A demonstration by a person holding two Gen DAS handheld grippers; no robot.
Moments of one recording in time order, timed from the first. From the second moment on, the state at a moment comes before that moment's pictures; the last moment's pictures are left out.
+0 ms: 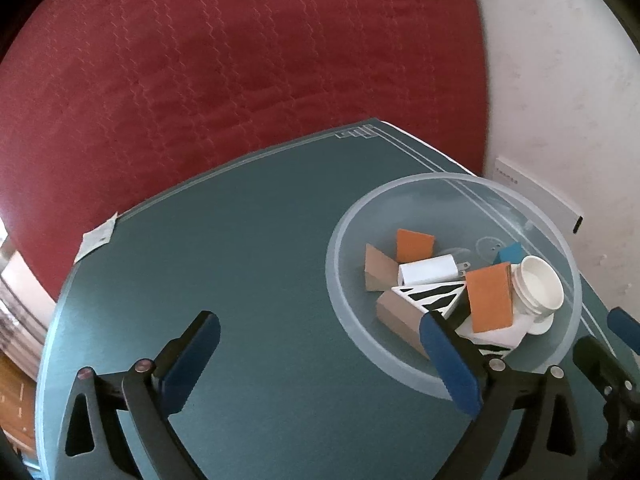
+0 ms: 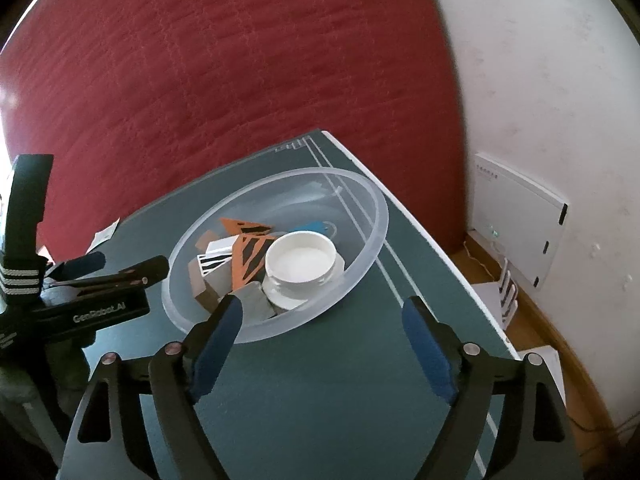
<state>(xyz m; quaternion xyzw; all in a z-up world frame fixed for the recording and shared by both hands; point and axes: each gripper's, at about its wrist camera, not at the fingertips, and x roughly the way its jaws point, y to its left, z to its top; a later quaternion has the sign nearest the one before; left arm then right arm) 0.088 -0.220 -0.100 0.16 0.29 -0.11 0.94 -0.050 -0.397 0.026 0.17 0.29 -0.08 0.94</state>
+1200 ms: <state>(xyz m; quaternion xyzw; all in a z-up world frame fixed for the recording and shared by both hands) 0.061 -0.201 -0.098 0.17 0.27 -0.08 0.94 -0.054 -0.371 0.030 0.11 0.30 -0.08 0.94</state>
